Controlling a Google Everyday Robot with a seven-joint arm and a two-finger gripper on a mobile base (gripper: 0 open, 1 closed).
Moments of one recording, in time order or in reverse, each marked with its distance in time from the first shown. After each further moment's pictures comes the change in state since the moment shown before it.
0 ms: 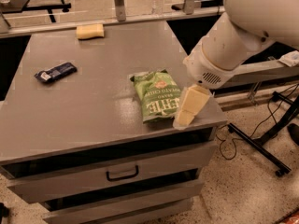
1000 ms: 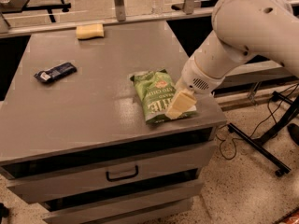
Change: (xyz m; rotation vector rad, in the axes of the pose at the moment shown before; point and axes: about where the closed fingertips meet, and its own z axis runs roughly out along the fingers) arm 0.011 -0.014 0.049 -0.043 -0.017 0.145
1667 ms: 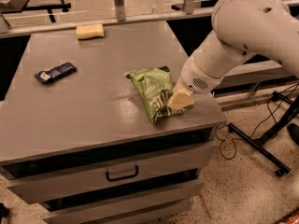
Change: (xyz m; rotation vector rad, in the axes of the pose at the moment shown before) arm -0.005 0.002 0.006 -0.031 -0.014 -0.023
